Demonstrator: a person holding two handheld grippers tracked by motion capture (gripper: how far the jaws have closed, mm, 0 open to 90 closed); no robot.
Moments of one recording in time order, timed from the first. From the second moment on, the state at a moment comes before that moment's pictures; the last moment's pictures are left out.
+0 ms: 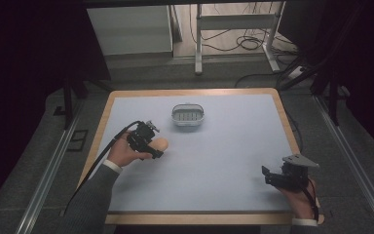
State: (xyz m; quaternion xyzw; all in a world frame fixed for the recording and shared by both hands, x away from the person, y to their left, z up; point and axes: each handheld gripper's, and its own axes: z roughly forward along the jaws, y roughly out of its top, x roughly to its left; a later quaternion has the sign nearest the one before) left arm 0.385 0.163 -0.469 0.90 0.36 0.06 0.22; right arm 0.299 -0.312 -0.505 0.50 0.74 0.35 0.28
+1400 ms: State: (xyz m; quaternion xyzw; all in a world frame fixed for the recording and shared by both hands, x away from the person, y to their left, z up) left arm 0.425 0.148 -0.453 0.91 0.35 0.07 0.22; right arm 0.301 -0.313 -0.506 0.50 0.74 0.35 0.27
